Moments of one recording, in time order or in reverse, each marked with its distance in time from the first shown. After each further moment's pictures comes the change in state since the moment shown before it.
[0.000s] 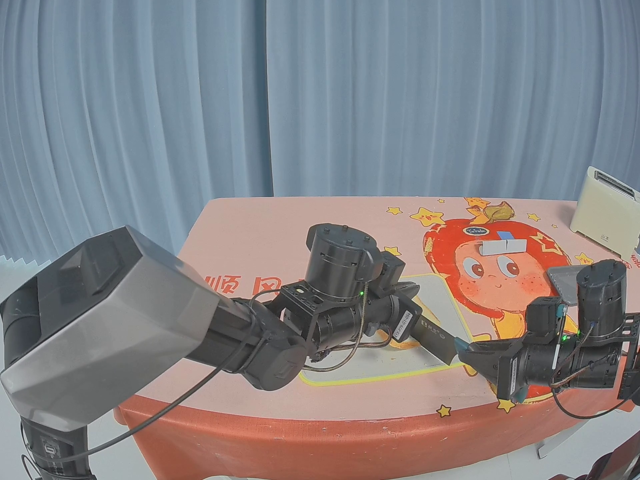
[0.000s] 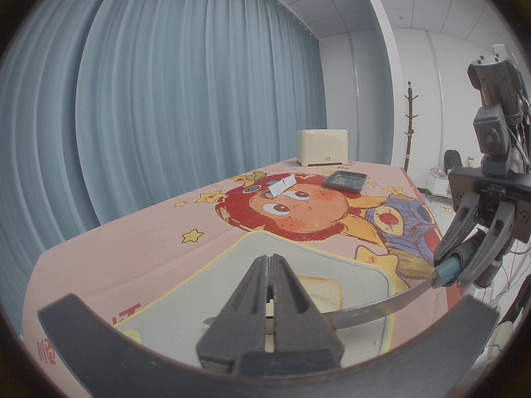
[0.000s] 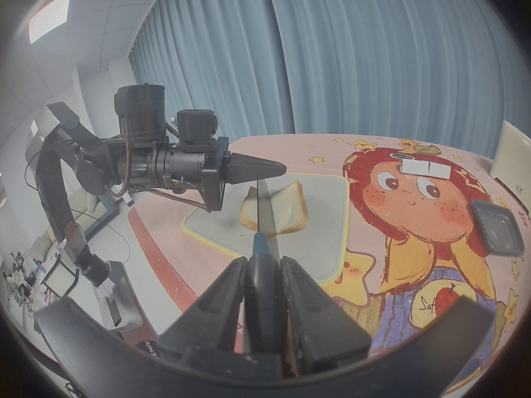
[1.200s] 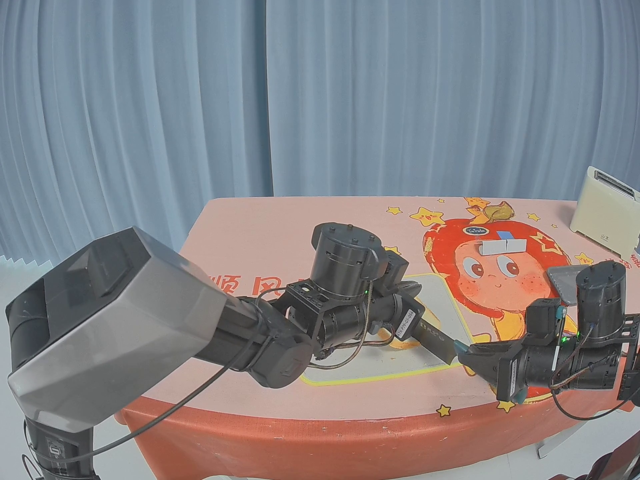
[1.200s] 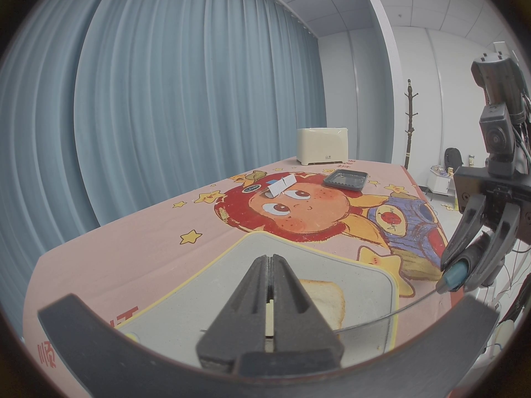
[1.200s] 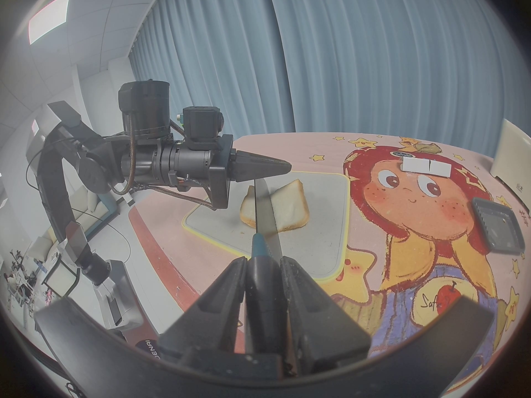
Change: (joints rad) left arm -0.002 0.001 -0.038 0.006 0.001 0.003; right arm 0.001 0.003 0.005 -0.002 0.002 0.002
